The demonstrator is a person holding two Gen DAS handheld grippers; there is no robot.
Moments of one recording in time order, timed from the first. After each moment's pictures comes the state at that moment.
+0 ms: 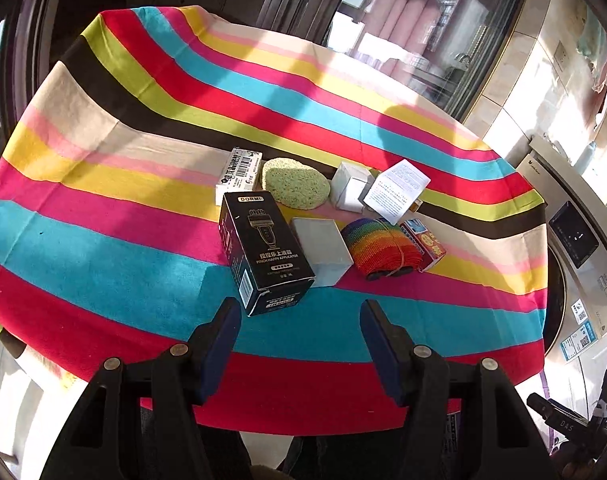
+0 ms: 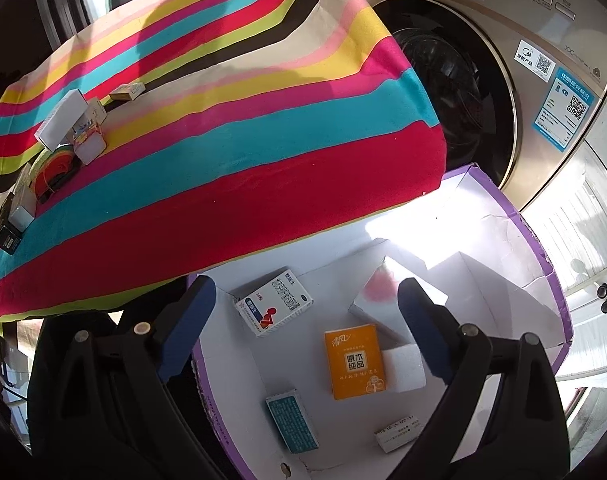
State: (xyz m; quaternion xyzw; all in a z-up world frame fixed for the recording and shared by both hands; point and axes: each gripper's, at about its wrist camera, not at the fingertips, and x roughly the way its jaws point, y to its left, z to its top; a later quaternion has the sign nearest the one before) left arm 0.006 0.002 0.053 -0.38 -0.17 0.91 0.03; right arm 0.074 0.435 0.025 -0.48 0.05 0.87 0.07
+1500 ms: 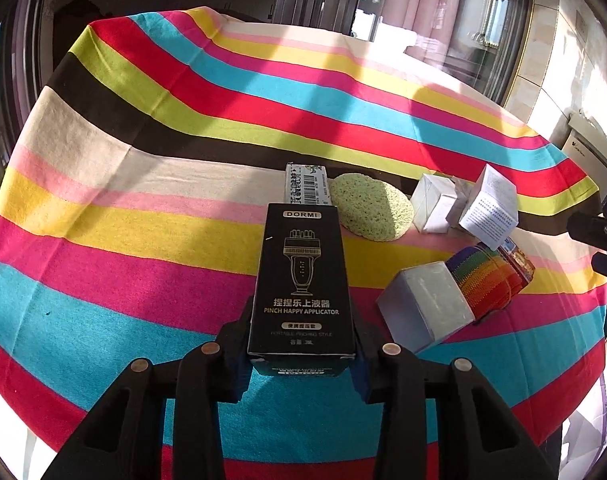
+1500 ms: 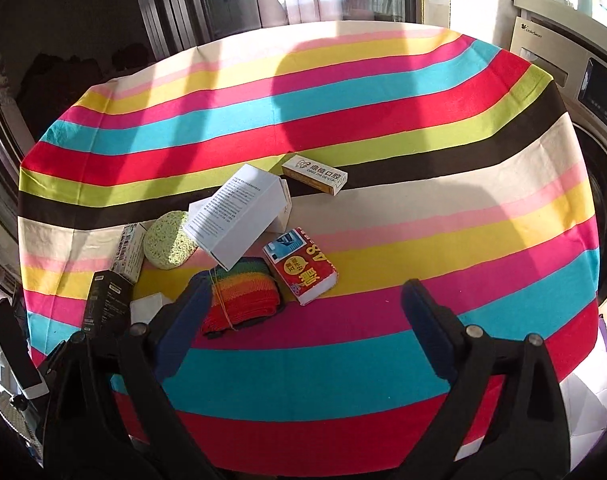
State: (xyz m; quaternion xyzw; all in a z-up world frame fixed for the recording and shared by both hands) left arm -0.050 -0.031 0.029 -0.38 -0.10 0.92 -0.02; right arm -0.053 0.228 0.089 -0.41 0.03 0.91 -0.06
